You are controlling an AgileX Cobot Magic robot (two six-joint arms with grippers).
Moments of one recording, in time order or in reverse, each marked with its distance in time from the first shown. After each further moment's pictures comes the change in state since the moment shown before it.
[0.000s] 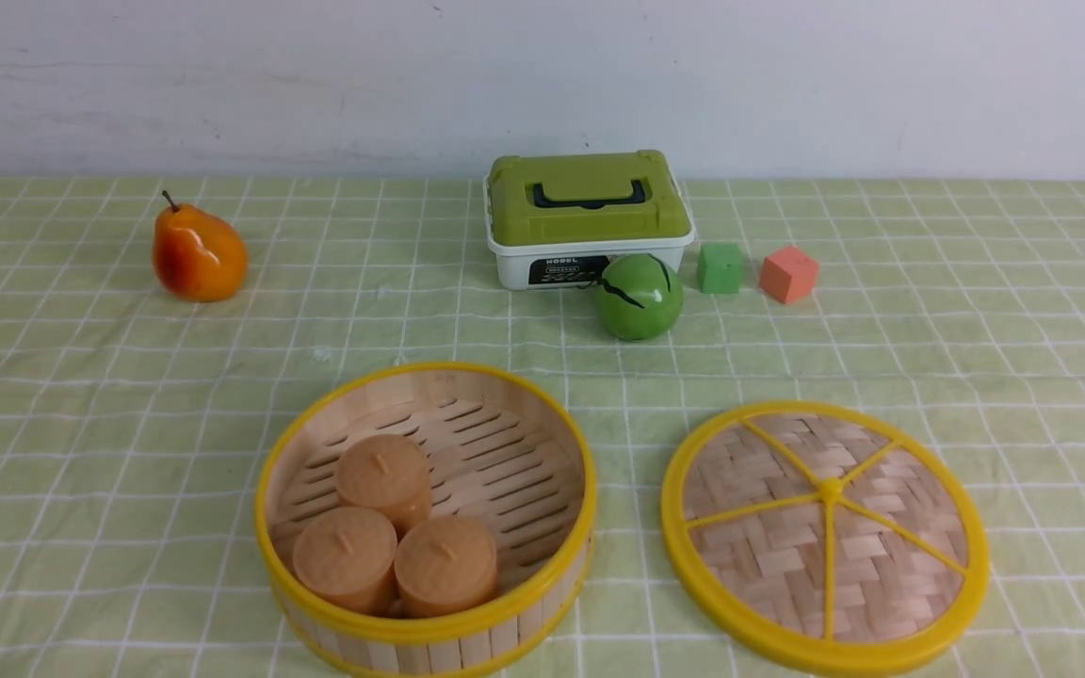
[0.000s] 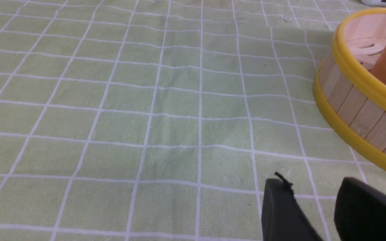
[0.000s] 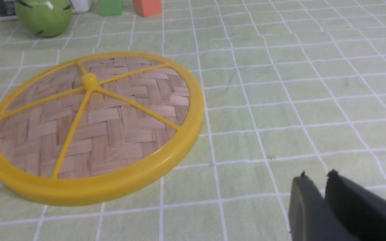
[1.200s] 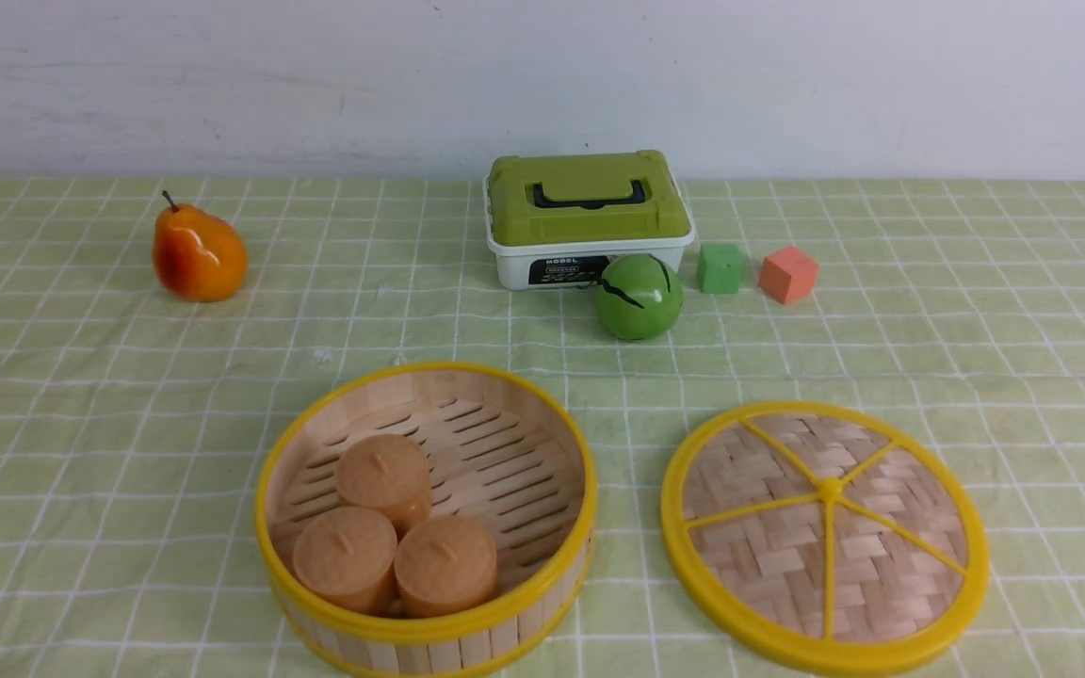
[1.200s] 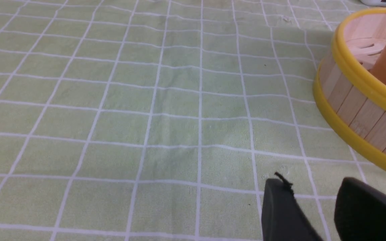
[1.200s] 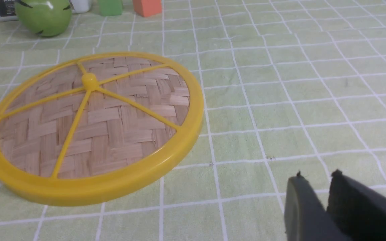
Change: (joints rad) right arm 0.000 0.000 0.000 0.000 0.000 0.000; left arm 0.000 0.000 0.000 0.000 0.000 0.000
